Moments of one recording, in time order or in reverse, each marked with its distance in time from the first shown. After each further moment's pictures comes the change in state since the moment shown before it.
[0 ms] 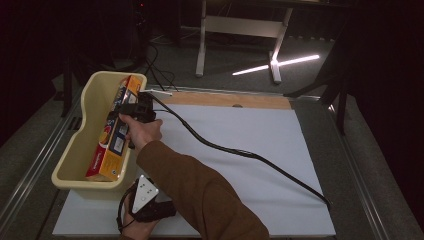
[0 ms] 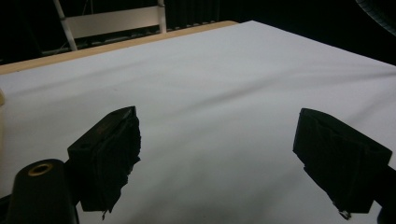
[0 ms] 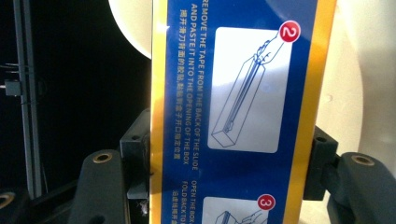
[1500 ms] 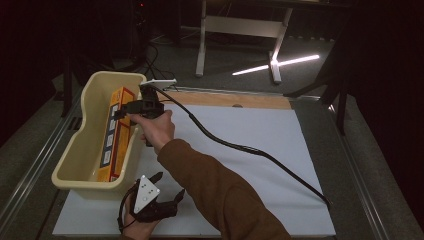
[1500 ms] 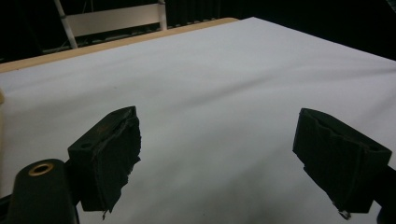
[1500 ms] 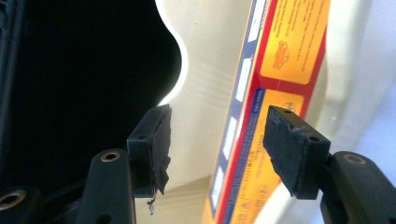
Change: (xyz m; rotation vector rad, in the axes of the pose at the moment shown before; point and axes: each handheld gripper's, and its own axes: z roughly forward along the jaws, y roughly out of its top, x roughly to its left) left arm -0.002 -0.001 0.002 0.012 0.003 0.012; right arm 0.015 0.002 -0.040 0.052 -0.045 -0.296
